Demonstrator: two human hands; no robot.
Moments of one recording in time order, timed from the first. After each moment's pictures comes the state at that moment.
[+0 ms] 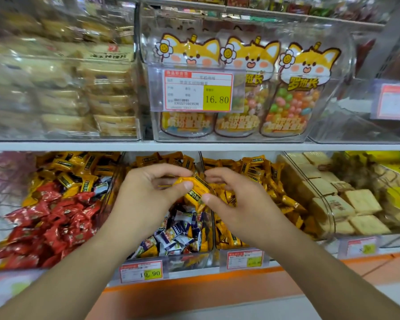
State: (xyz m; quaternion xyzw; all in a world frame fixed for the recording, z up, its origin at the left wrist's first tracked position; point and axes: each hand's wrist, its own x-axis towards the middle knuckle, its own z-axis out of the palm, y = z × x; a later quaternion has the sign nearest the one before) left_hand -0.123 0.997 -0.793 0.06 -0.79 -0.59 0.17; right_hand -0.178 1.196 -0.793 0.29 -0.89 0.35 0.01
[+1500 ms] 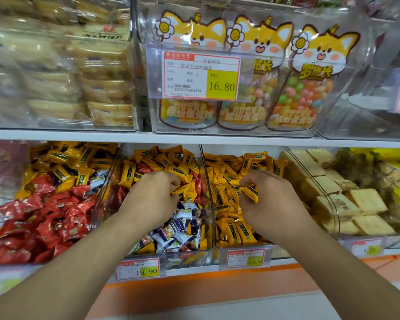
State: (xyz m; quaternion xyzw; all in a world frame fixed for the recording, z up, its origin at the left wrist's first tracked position) left_hand -0.166 0.981 -0.836 0.08 -0.97 -0.23 0.08; right_hand -0.196 1.227 -0.805 0.19 -0.95 0.24 0.07
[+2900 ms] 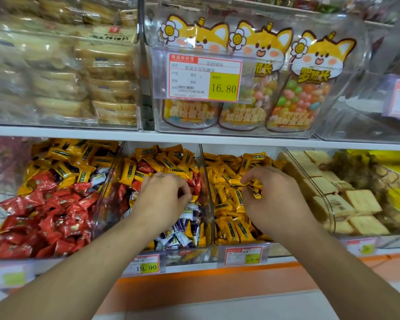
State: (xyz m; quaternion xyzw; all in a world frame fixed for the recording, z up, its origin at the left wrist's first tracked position) left_hand -0.159 1.001 -0.838 0.06 -0.97 -0.23 0.10; right_hand -0.188 1.227 -0.792 0.19 -0.95 0.25 0.11
